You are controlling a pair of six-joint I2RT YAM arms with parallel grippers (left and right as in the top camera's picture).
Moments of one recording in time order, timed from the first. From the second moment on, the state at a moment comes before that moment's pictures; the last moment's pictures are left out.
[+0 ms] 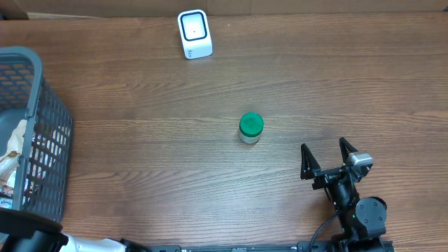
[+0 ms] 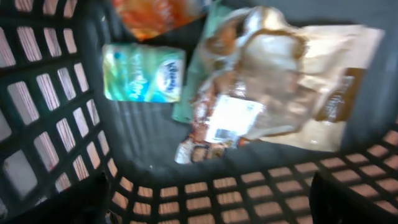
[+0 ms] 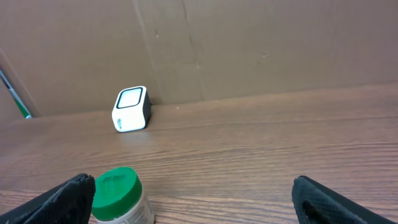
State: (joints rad) left arm 1.17 1.81 1.71 -1.36 0.11 -0.34; right arm 0.17 0.01 0.02 -0.03 -0.05 0.20
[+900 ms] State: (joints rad) left arm 1.13 1.81 1.31 -0.81 0.27 -0.39; right arm 0.17 0.01 0.02 -0.04 -0.05 0.20
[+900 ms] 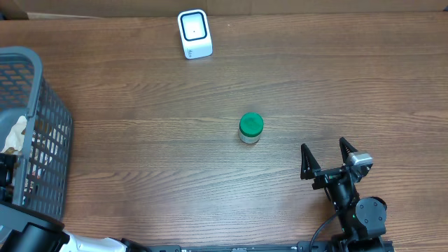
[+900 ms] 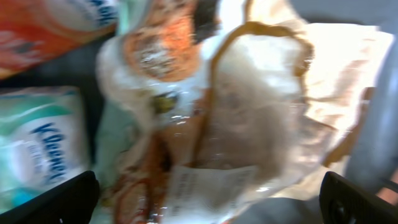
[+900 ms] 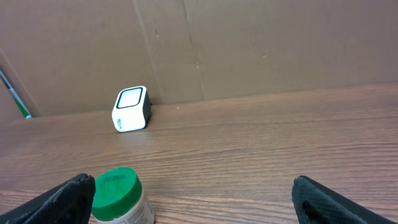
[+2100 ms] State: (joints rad) left arm 0.97 1.81 1.17 -0.53 0.13 -0.24; right arm 0.17 0.01 0.02 -0.04 -0.05 0.20
